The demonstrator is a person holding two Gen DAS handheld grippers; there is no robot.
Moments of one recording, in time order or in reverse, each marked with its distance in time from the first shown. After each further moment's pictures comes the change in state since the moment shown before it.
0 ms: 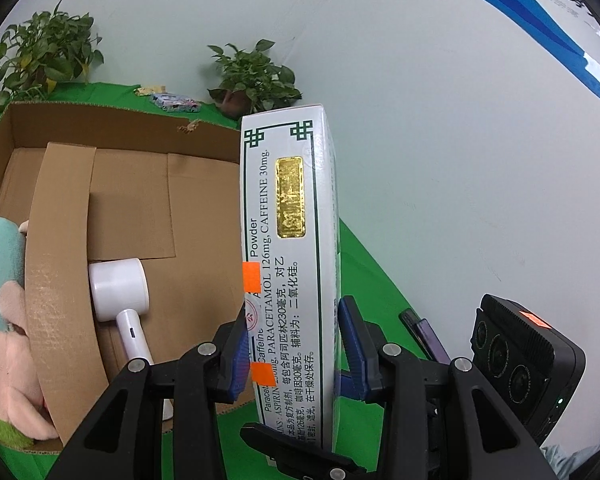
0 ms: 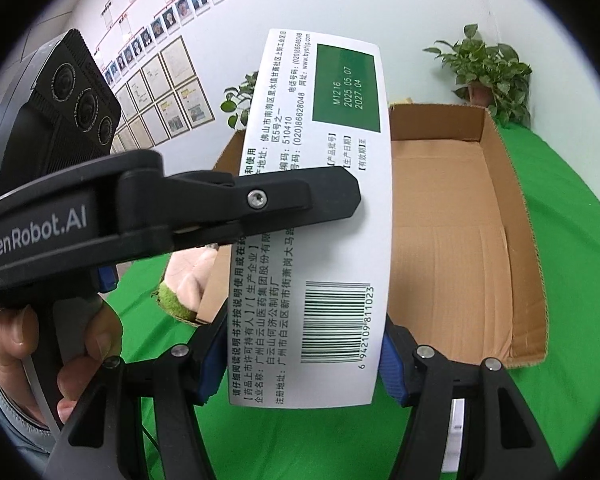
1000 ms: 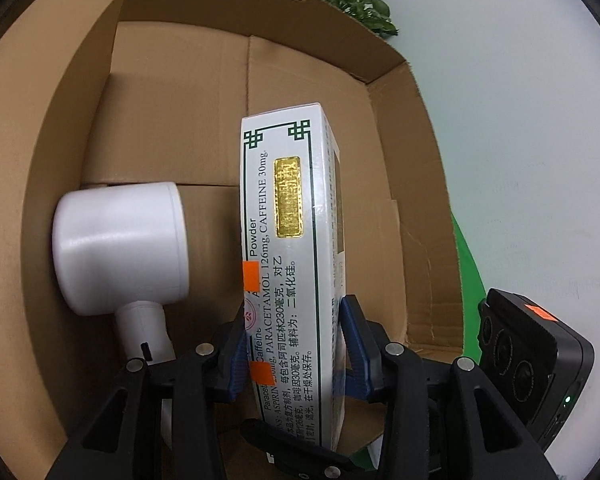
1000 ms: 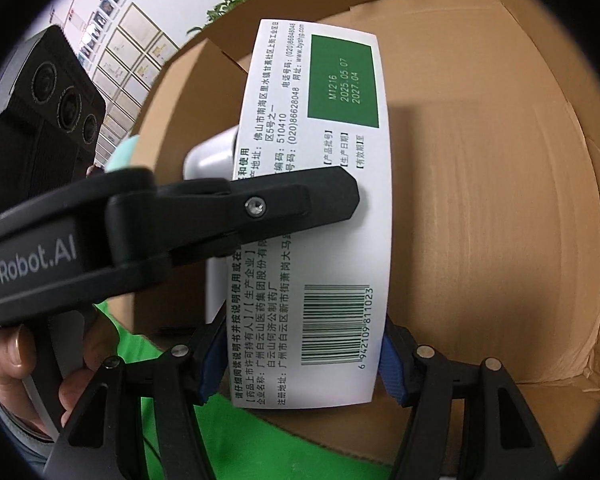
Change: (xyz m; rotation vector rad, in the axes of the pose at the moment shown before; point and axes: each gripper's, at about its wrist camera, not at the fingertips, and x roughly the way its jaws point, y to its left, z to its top) left arm 0.136 0.102 -0.012 -0.174 0.242 0.184; right arm 0.113 -0.086 -0.020 0.162 0.282 0.129
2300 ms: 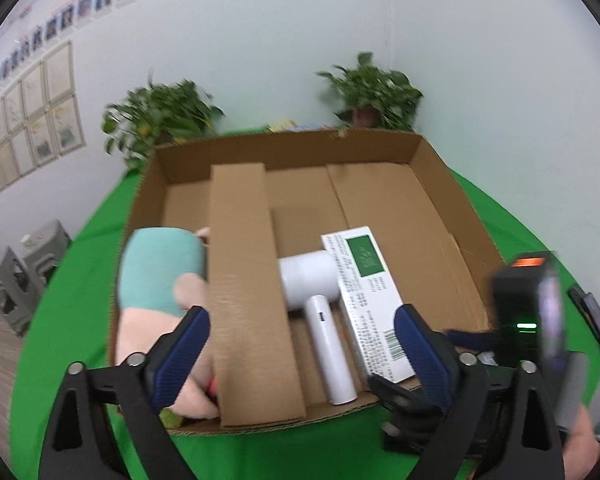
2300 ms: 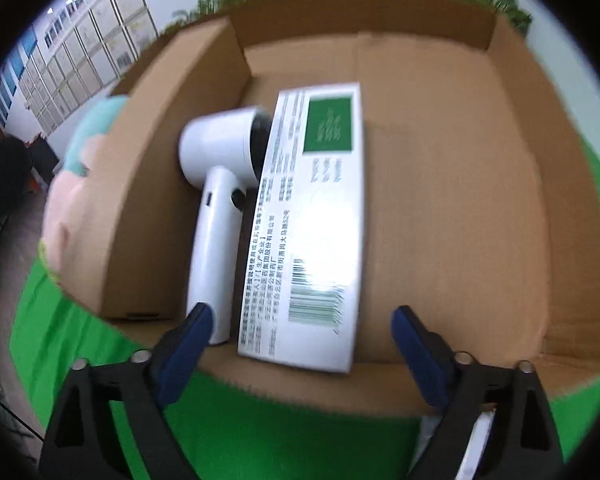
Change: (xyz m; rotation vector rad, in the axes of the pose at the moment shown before) left arm -0.189 -0.038 -0.103 0.268 -0.416 0.479; right arm -0.044 0.047 -0.071 -0.126 -0.140 -0.320
